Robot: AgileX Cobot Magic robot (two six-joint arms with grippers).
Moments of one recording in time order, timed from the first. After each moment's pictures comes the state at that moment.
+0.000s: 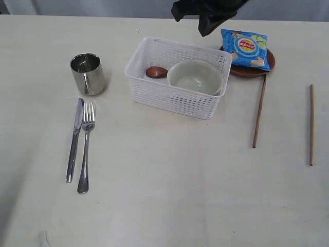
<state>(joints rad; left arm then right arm) -0.21 0.00 0.00 -0.03 0.35 -0.09 0.47 1.87 -1.67 0.04 1.08 -0.09</state>
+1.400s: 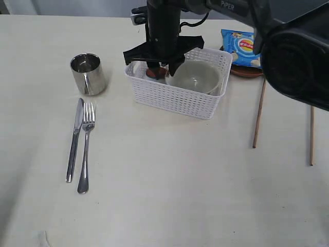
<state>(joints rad) -0.21 0.00 0.00 -0.03 0.35 -0.09 0.65 2.37 -2.07 -0.12 1.22 0.37</state>
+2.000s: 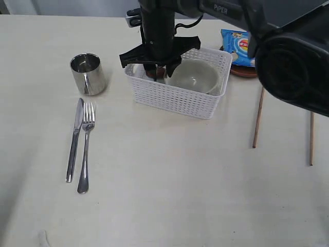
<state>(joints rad) -0.21 0.00 0.00 -0.03 0.35 -0.09 0.68 2.38 -2.08 -0.15 1.22 0.40</state>
